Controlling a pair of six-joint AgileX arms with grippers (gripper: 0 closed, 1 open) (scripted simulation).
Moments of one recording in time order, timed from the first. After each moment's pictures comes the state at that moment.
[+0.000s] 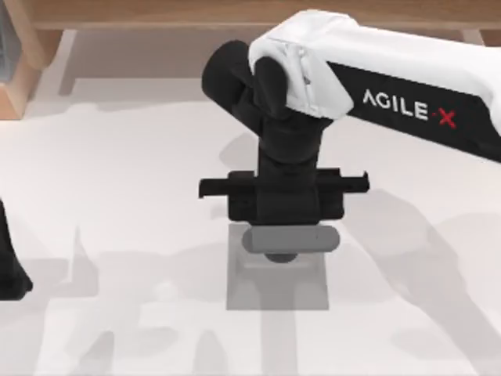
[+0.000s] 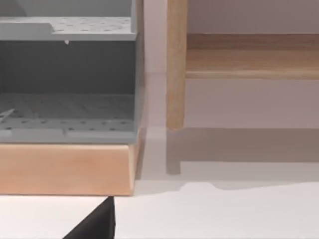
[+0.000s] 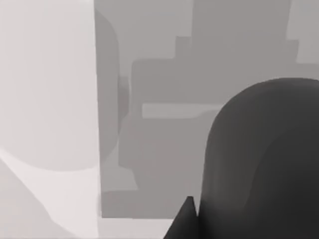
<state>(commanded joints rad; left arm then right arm) 0.00 0.00 0.00 0.00 0.00 0.00 0.75 2.20 1.85 -1.20 -0.01 -2.41</state>
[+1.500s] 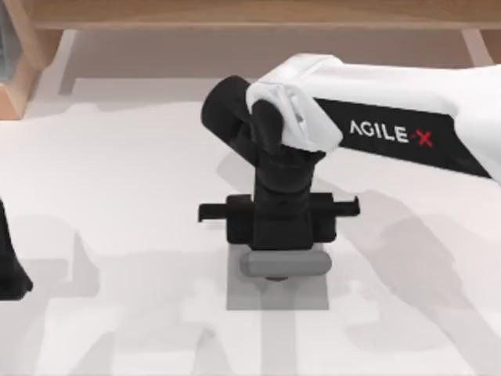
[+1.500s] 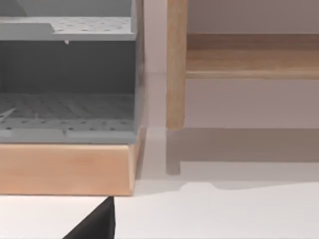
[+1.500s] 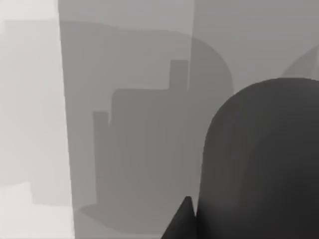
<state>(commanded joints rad) 0.00 0.00 0.00 0.00 0.00 0.00 0.75 2.24 1.73 -1.04 -0.01 -2.40</state>
